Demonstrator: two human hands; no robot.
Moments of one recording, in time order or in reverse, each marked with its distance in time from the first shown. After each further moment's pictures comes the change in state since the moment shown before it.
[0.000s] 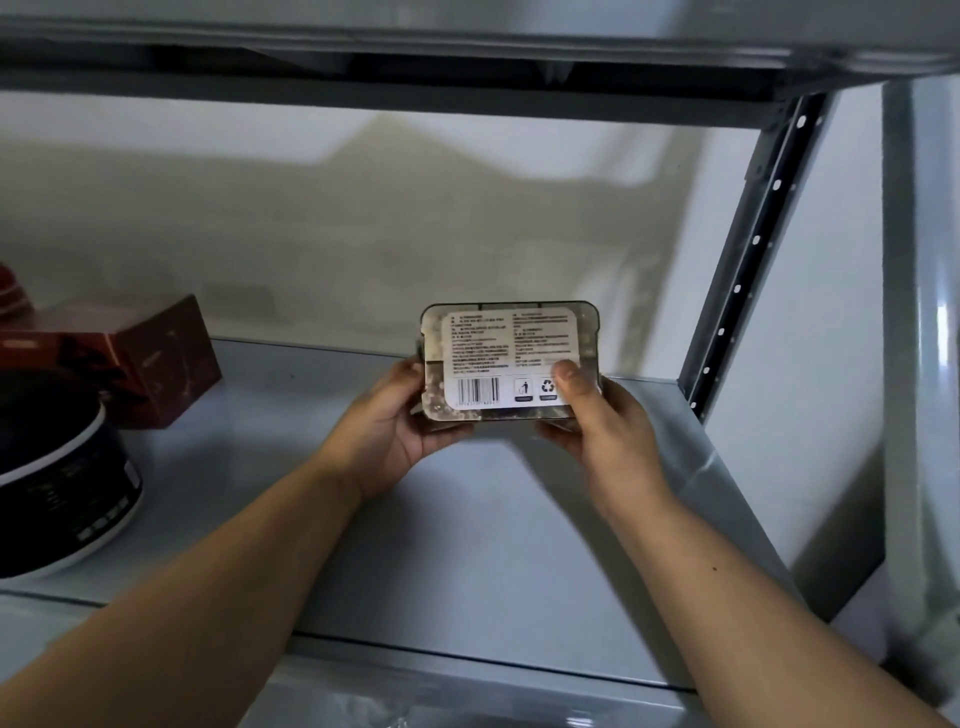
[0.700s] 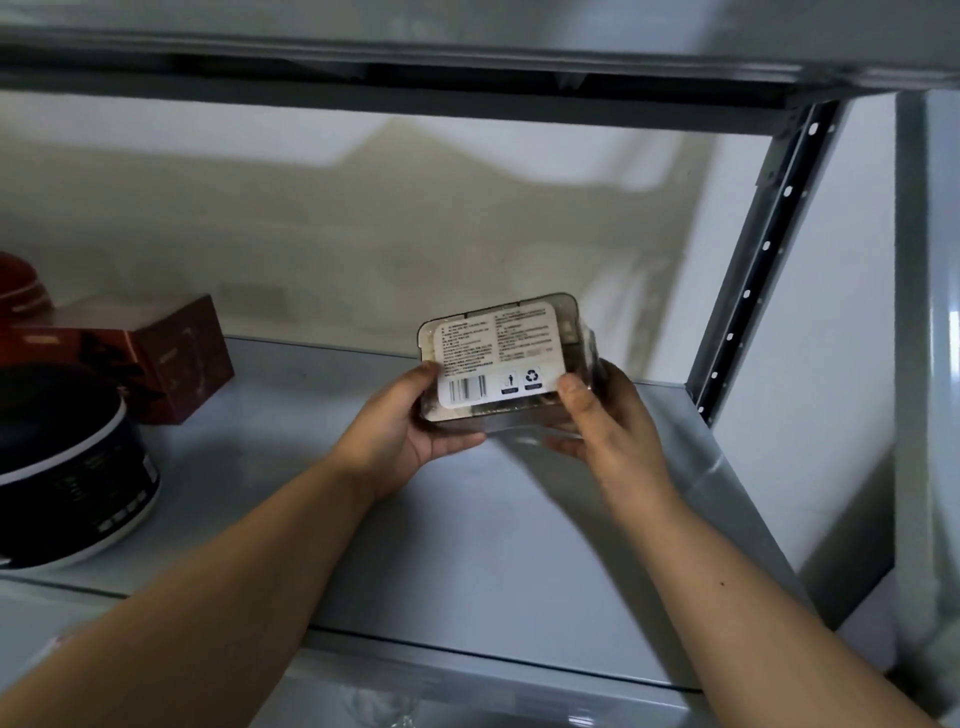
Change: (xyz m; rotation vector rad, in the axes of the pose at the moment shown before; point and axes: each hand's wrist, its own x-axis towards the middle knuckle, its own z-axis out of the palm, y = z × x) left_hand -0.002 0.002 0.005 0.043 0.068 -0.051; right_hand -0.005 -0.002 -0.002 -0.139 -0.097 -0.130
